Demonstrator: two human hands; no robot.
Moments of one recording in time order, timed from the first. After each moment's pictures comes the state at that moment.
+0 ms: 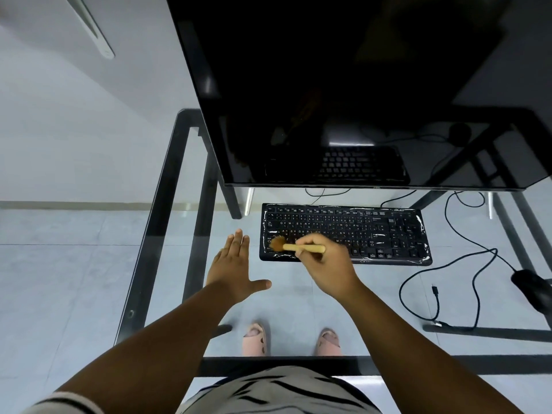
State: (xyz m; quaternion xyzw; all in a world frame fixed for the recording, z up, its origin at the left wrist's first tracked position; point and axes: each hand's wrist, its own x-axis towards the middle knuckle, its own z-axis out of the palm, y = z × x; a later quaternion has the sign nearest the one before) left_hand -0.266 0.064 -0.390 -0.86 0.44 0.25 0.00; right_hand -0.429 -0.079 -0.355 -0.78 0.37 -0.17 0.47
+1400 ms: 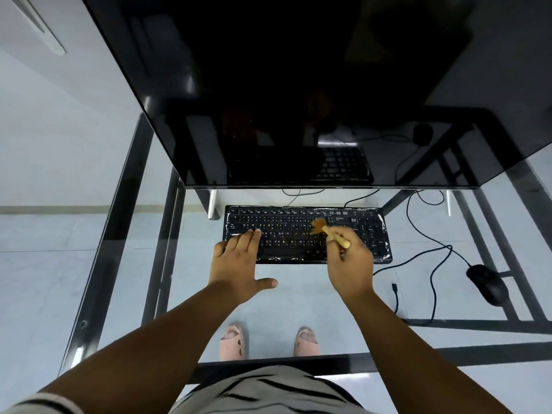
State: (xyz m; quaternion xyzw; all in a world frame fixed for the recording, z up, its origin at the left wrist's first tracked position) left_hand -0.326 0.000 -0.376 -0.85 0.51 0.11 0.00; right_hand -0.503 -0.140 -0.355 -0.75 0.47 -0.27 0.36
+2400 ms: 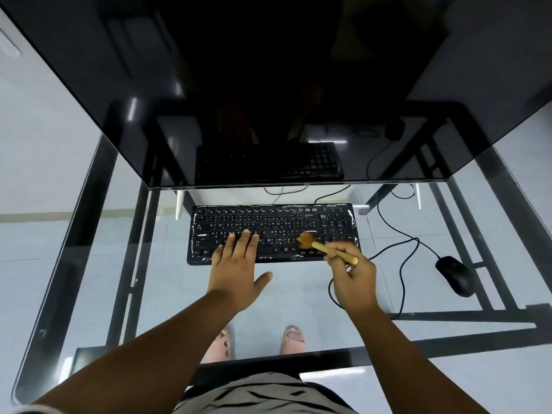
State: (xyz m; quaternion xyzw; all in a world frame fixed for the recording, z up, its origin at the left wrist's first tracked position) left_hand -0.385 -0.034 -0.383 -0.85 0.51 0.15 -0.01; right_hand -0.574 -0.156 -0.351 -0.67 0.48 -0.32 0.47
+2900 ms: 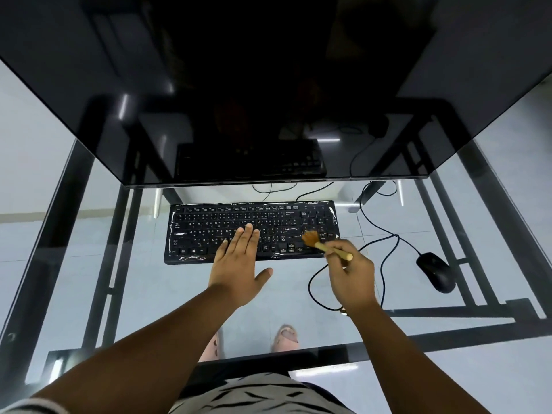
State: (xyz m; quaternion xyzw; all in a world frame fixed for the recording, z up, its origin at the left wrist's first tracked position) left_hand -0.414 -0.064 -0.389 -0.84 0.52 0.16 -0.04; right_hand -0.608 -0.183 -0.360 -0.70 0.51 -0.29 0.40
